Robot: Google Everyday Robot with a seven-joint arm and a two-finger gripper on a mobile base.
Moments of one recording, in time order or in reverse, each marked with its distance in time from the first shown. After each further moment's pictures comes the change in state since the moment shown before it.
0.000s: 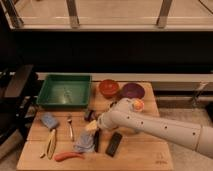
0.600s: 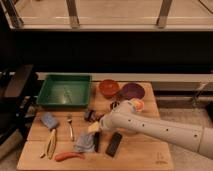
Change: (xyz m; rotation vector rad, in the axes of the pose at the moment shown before) arm -0.007 0.011 0.001 -0.017 -0.004 0.030
